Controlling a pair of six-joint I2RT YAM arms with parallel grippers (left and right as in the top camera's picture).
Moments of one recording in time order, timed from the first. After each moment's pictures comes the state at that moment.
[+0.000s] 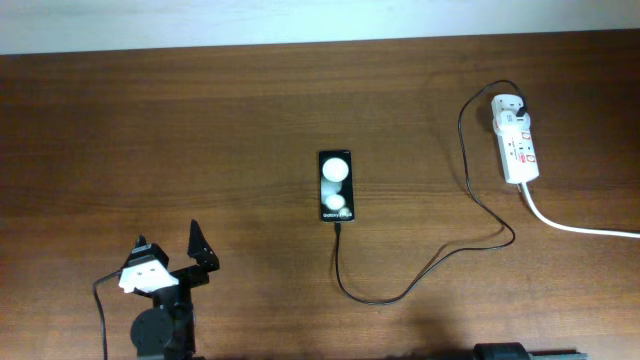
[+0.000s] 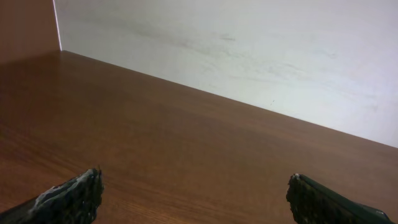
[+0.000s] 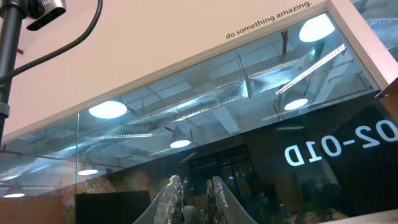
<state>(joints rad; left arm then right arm) 0.04 0.01 0.01 -0.06 -0.14 -0.23 -0.02 0.01 1.24 -0.40 -0.08 0.42</state>
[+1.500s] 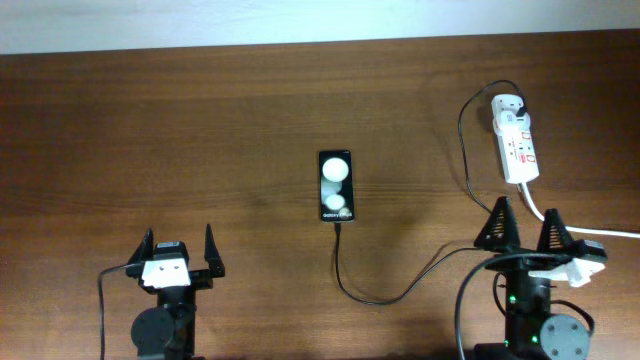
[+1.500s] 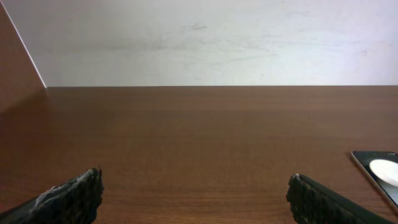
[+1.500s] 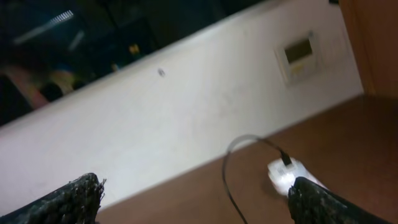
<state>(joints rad) 0.04 0.01 0.01 -0.08 -0.04 0.04 -0.01 0.01 0.21 -0.06 0.14 0.42</state>
